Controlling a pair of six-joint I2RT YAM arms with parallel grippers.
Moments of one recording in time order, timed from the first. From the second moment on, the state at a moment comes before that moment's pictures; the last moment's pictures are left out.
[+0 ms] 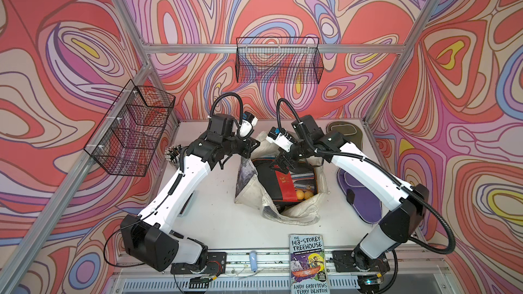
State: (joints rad) left arm -0.39 1.39 1.42 -0.64 0.44 -0.04; right arm 0.64 1.68 1.67 -0.90 -0.40 -0.34
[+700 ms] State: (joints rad) left arm -0.39 1.39 1.38 -0.58 0.48 -0.03; right arm 0.57 1.92 1.77 -1.02 -0.61 -0.46
